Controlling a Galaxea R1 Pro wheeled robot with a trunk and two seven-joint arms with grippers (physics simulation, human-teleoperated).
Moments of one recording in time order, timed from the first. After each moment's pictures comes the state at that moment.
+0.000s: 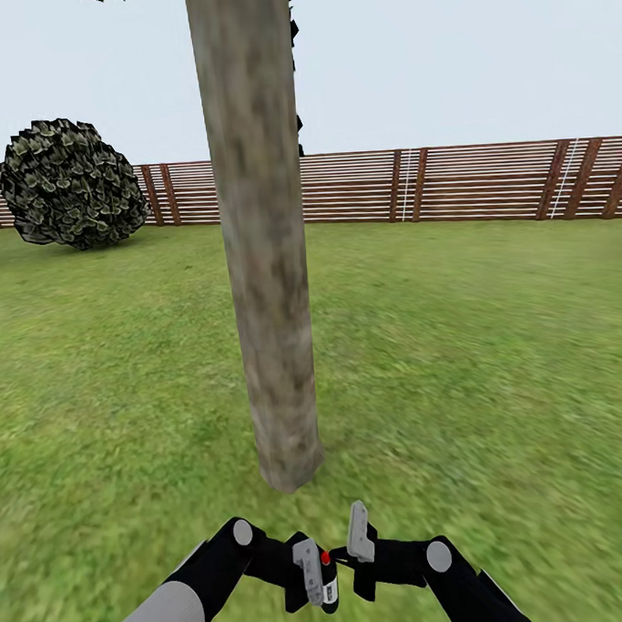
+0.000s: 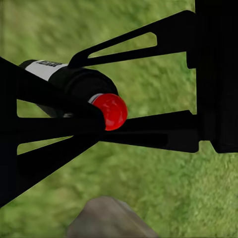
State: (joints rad) left arm -0.62 -0.13 -0.16 -0.42 -0.75 -0.20 -0.98; right arm -0.43 0.06 0.12 -0.70 0.62 -0.38 0.84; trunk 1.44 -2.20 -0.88
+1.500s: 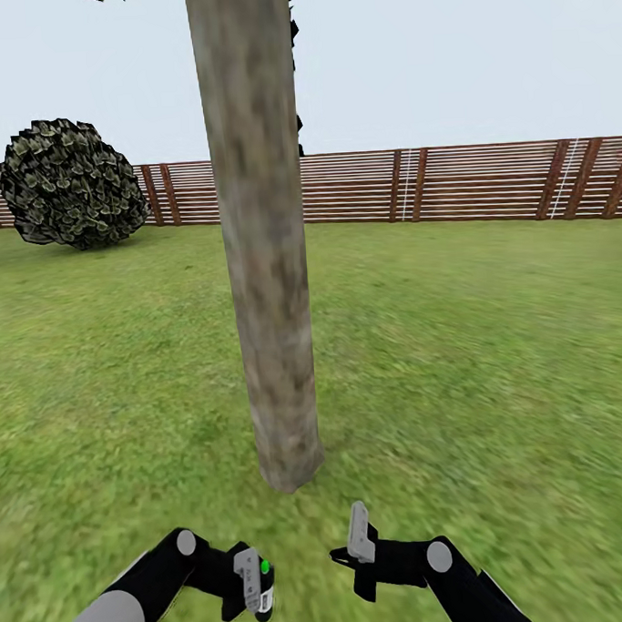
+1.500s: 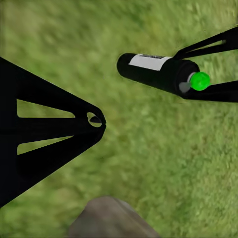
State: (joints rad) left arm -0.61 0.06 -0.17 -0.40 -0.74 -0.21 -0.97; right arm -0.42 0.05 0.12 -0.70 0.62 -0.38 0.84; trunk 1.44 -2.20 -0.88
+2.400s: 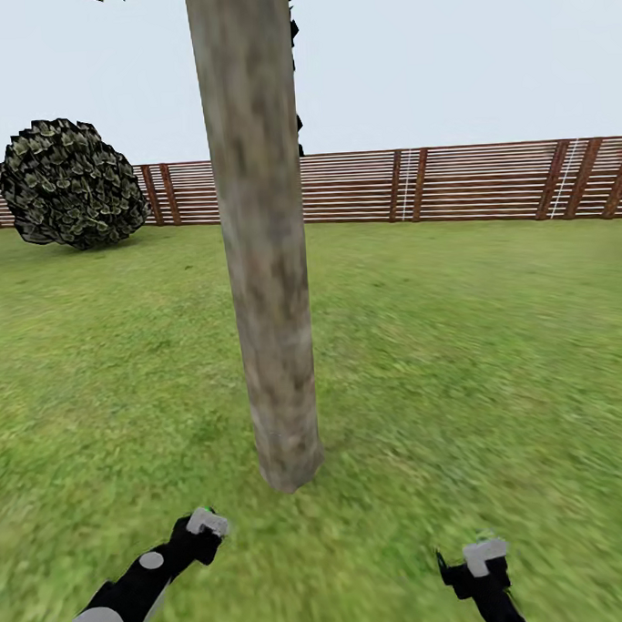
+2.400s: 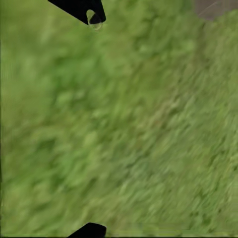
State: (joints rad) left arm -0.60 0.09 0.21 -0.26 -0.53 -0.19 -0.27; right arm -0.41 -0.04 -0.40 -0.26 0.60 -0.52 -0.06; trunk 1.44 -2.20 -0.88
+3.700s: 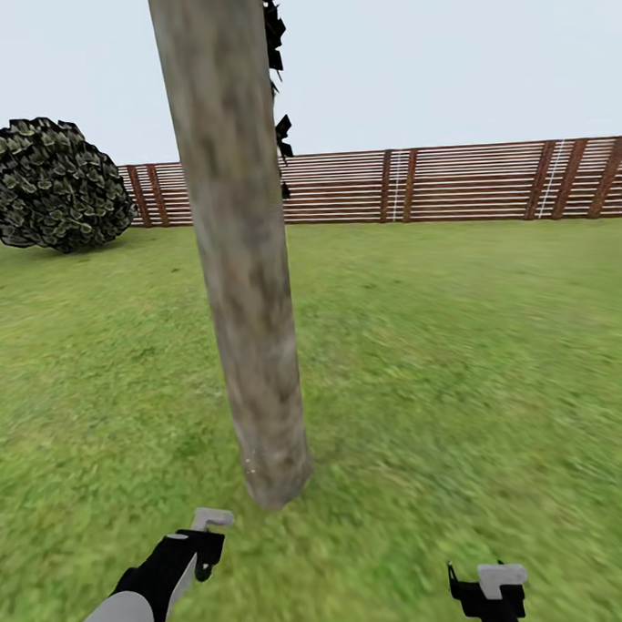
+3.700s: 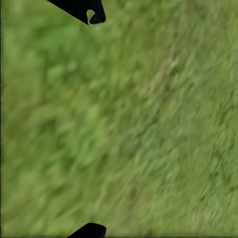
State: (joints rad) left arm -0.62 0.01 0.22 -0.31 -0.38 0.24 -0.06; right arm -0.40 -0.05 -0.40 -0.13 0.47 -0.63 -0.17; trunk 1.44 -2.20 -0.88
